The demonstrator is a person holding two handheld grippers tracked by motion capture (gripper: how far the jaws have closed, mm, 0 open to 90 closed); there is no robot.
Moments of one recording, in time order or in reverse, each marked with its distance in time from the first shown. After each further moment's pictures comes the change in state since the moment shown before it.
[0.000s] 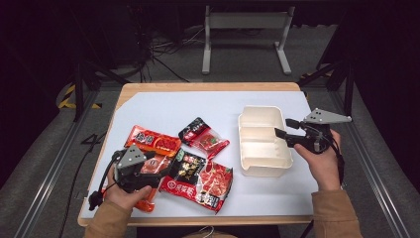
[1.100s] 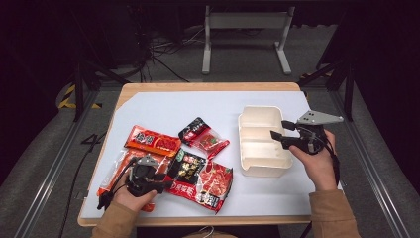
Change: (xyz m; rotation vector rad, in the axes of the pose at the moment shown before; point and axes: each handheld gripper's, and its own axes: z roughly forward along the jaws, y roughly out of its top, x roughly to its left) left arm 0.009 -0.029 0.042 0.318 -0.123 -0.179; right arm 0.007 -0.001 0.010 0.035 0.006 -0.017
